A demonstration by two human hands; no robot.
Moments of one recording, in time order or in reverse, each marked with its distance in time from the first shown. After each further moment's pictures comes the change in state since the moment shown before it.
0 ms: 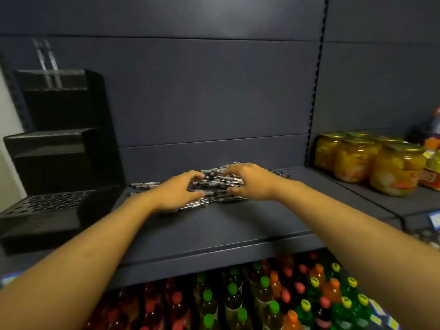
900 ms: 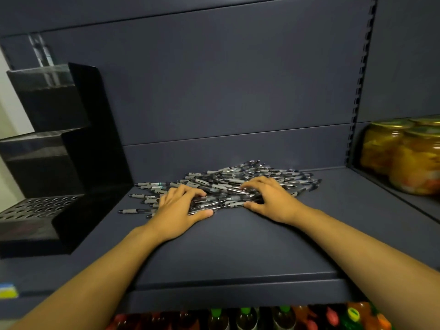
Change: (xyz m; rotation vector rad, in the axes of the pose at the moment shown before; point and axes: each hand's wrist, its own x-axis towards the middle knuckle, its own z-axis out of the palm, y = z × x) left_hand 0.031 -0.026 0.055 0.320 0.224 -0.195; right_hand 0.051 0.108 0.071 0.173 0.036 -0.051
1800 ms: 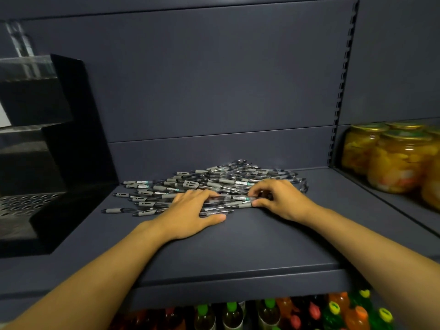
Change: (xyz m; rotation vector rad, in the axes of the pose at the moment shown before) left_hand 0.005 0.045 0.006 -0.020 -0.131 0.148; right_hand -0.029 0.020 -0.026 0.073 0.076 -0.032
